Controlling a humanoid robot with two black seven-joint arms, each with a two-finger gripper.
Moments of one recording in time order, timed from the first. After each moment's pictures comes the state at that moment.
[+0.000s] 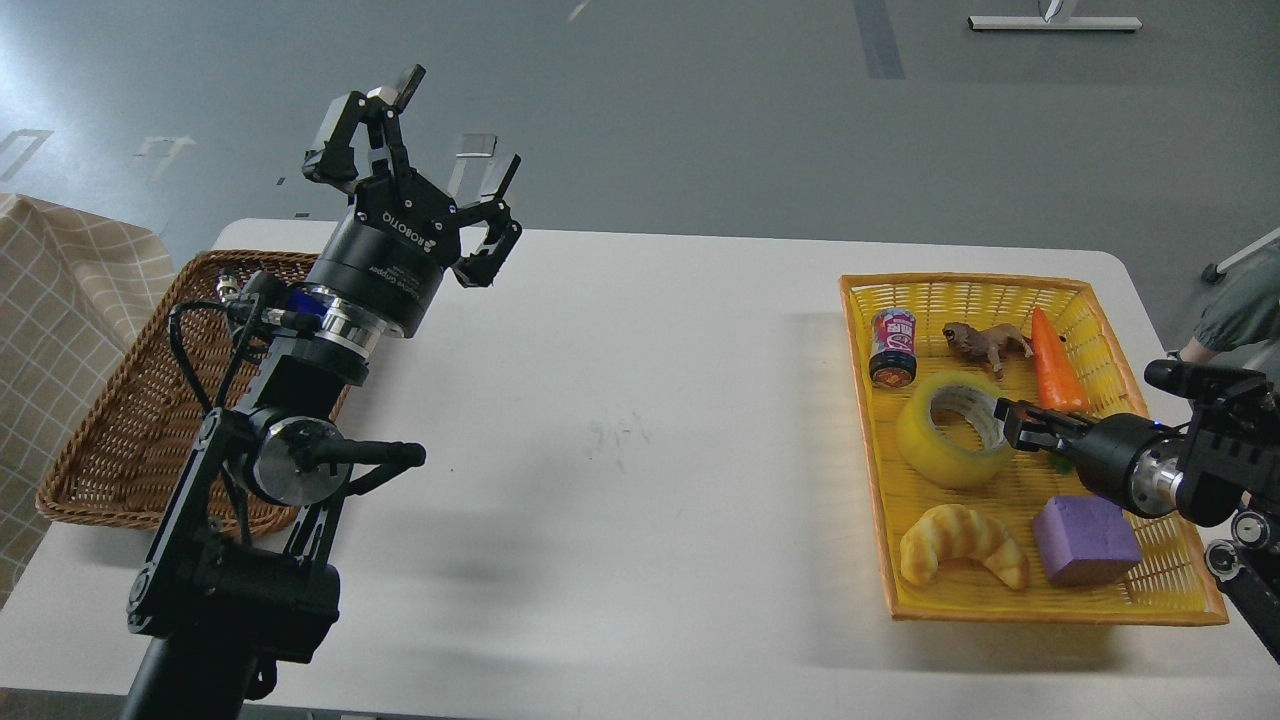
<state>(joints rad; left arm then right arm) -0.20 -0.04 -1.50 -1.60 0.71 -0.22 0.03 0.26 -0.52 1.16 1.21 -2.08 0.45 0.12</state>
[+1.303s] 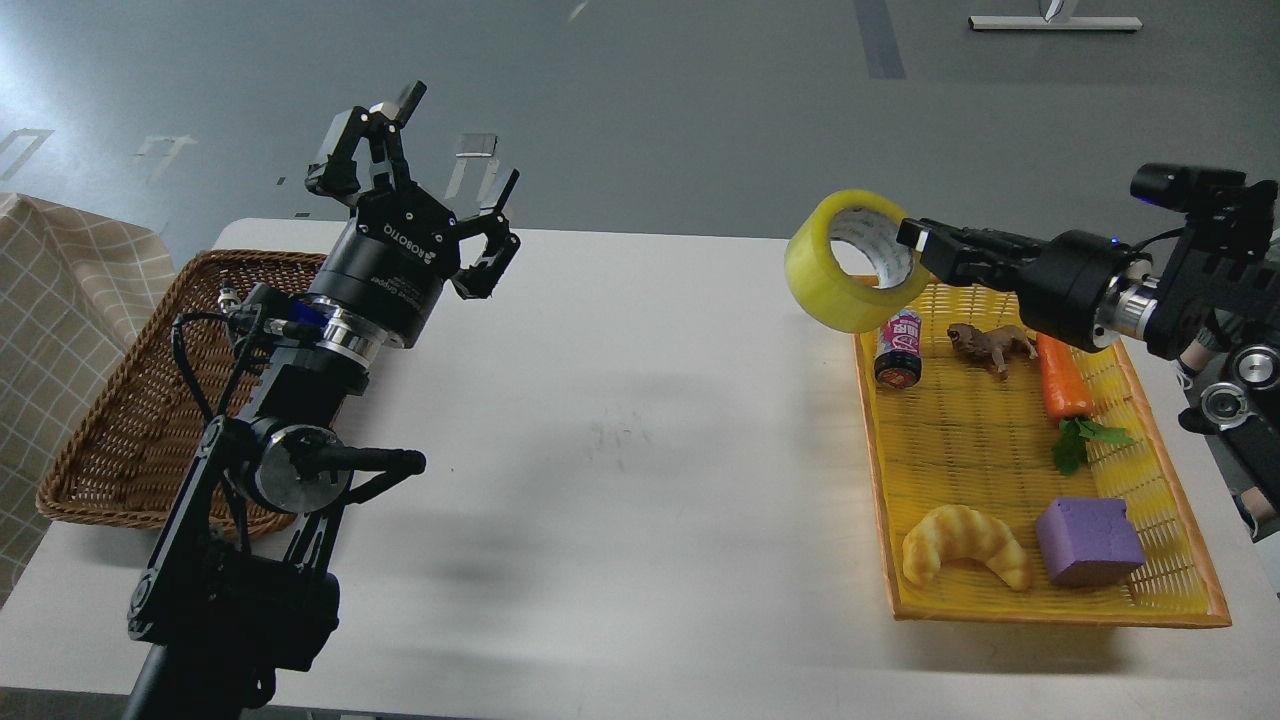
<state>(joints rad) -0.19 -0.04 -1.50 -1.60 0.71 -0.21 0.03 0.58 -0.52 1.02 1.36 -1.85 0.49 0.18</state>
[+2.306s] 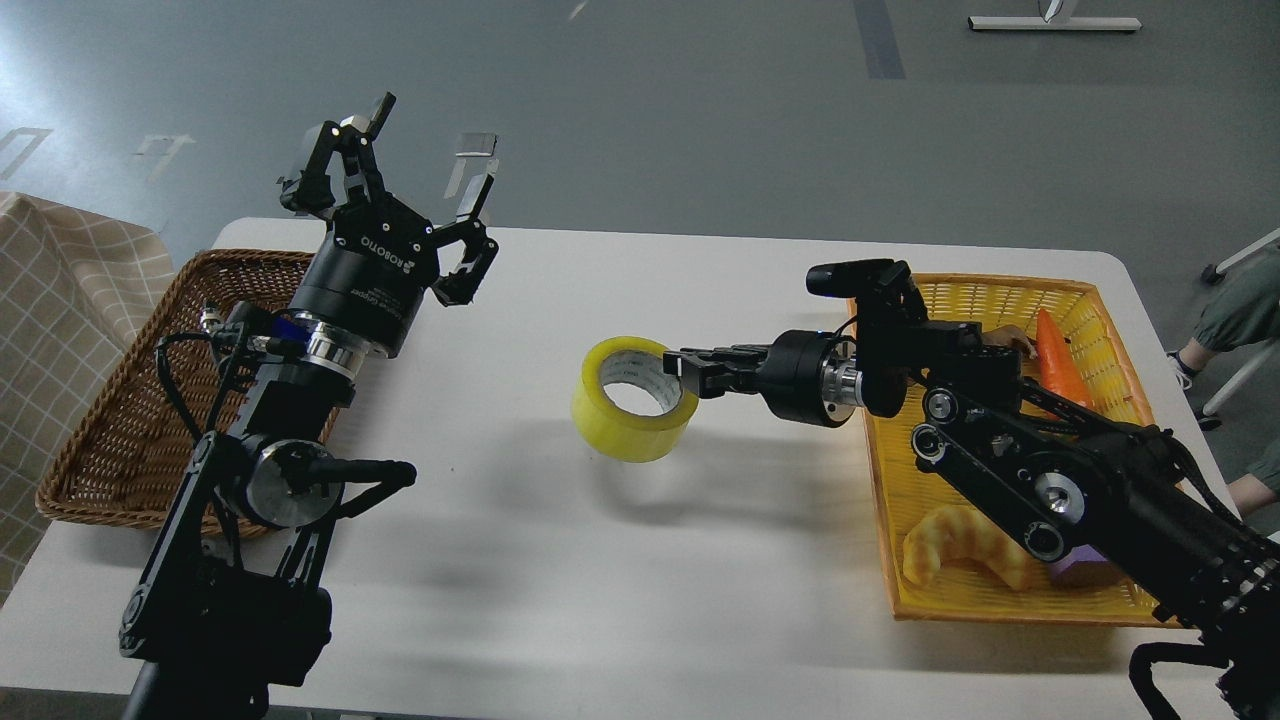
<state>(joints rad) -0.15 -0.04 -1.52 -1.60 0.71 -0.21 -0.02 0.75 -0.15 0.67 1.07 -1.86 0.49 0.18</state>
